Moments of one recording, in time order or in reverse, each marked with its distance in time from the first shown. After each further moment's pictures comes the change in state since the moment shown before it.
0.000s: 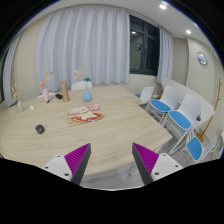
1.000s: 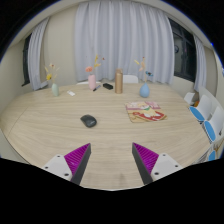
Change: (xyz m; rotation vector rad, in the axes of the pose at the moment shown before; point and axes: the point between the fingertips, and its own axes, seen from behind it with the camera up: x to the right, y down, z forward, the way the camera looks) arm -0.290 0.033 0.023 -0.038 -0.329 -0.162
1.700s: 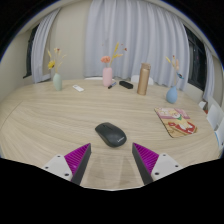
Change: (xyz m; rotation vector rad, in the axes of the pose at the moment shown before) arm -0.117 -0.021 0.190 0.026 -0.022 -0.085
